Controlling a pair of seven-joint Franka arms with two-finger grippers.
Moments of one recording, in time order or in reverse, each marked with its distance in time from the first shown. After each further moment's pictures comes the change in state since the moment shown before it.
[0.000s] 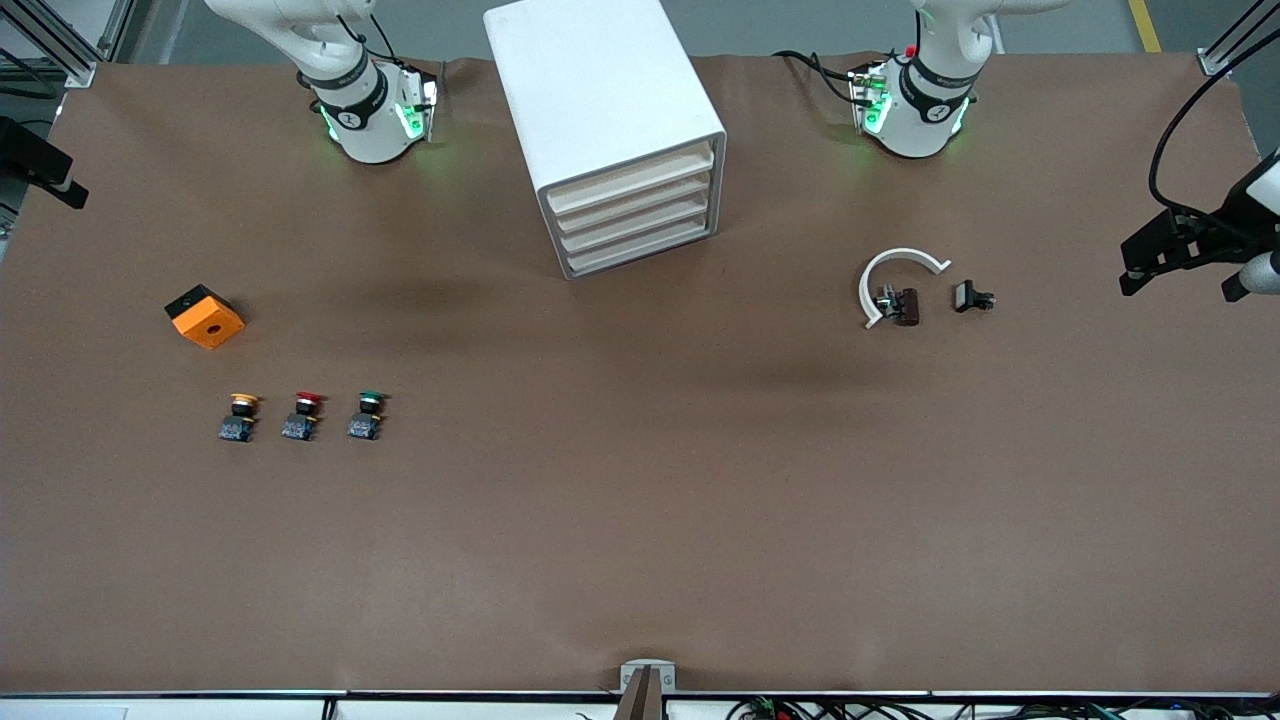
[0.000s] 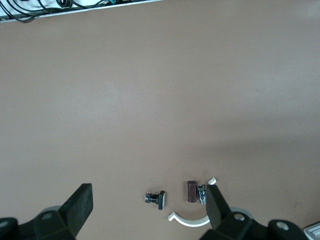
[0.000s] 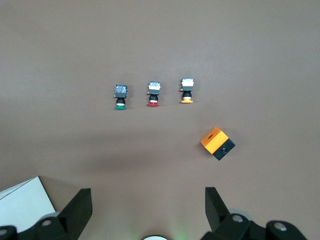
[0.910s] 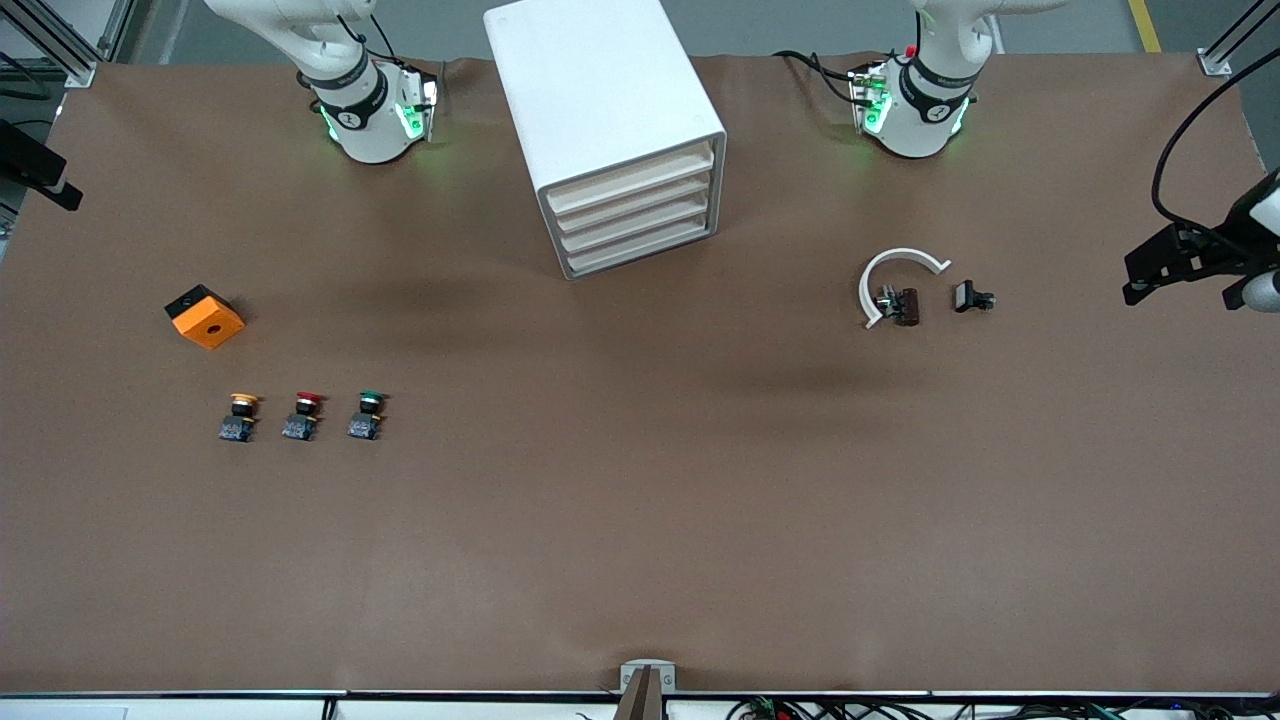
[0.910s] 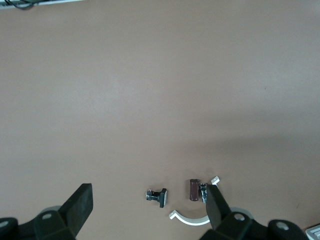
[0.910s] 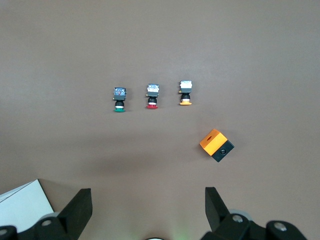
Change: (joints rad) left arm 0.031 0.032 0.009 0.000 -0.020 -0.003 -0.009; right arm -0.001 0.000 -0.008 0.000 0.000 0.006 0.000
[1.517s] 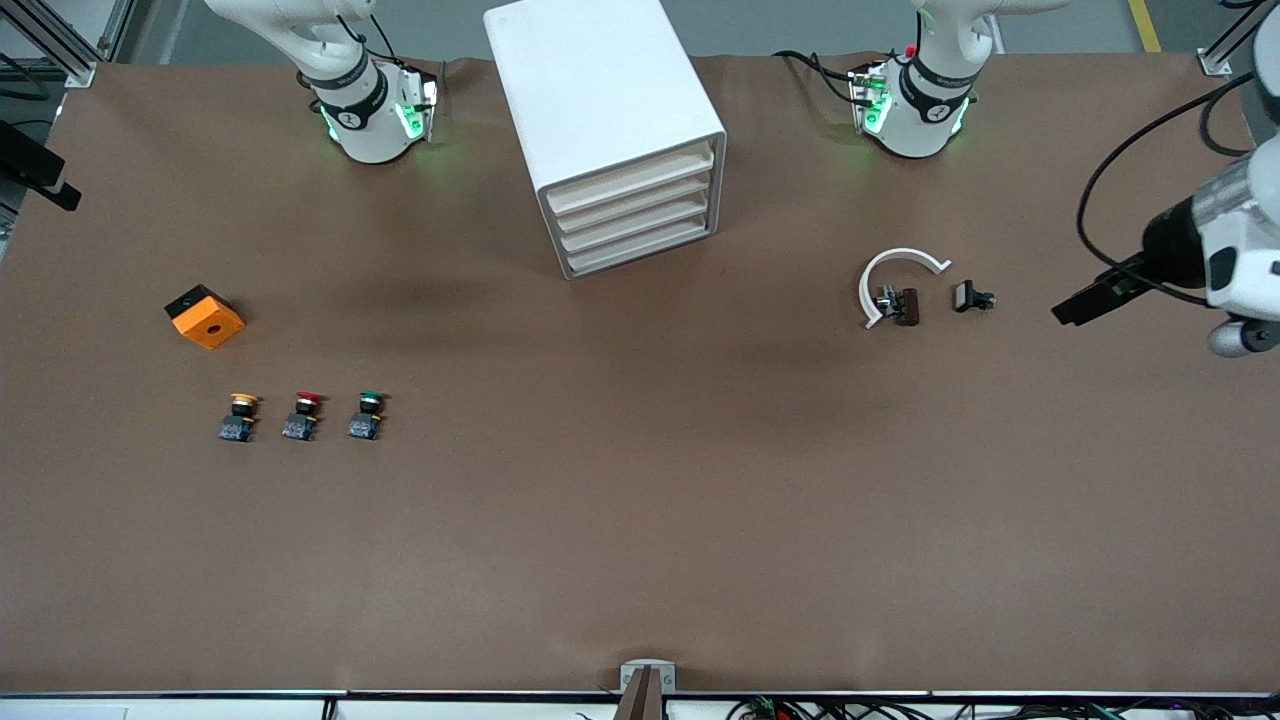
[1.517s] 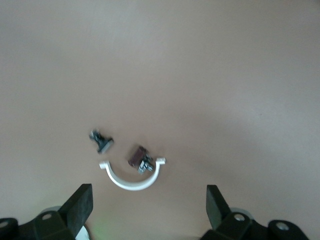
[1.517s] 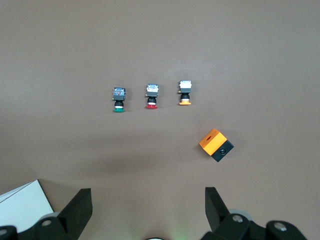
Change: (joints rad) left arm -0.043 0.064 -0.051 -0.004 -0.061 -0.123 -0.771; right arm -0.002 0.000 -0.001 -0.001 0.000 0.000 0.000
